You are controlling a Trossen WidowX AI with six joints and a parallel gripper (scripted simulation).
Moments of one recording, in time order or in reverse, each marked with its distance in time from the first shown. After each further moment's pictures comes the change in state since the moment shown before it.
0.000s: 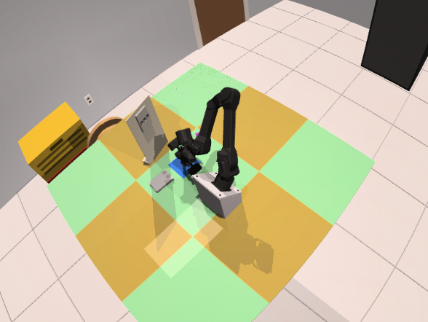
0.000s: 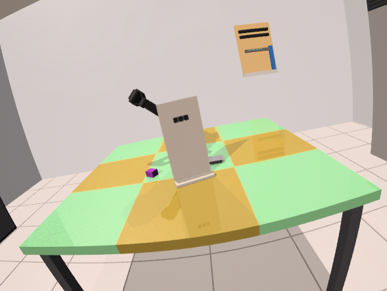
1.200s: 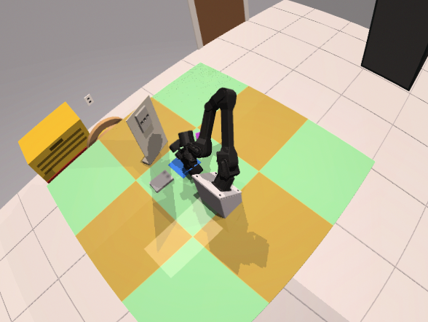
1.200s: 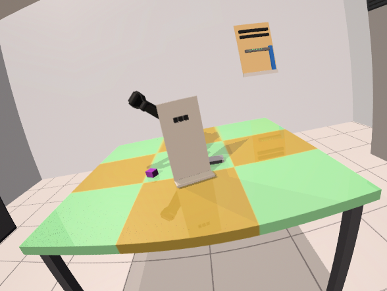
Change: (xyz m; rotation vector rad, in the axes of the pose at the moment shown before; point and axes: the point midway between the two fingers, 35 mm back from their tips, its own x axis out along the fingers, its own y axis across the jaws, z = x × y) arm 0.011 -0.011 0.002 -0.004 -0.002 -0.001
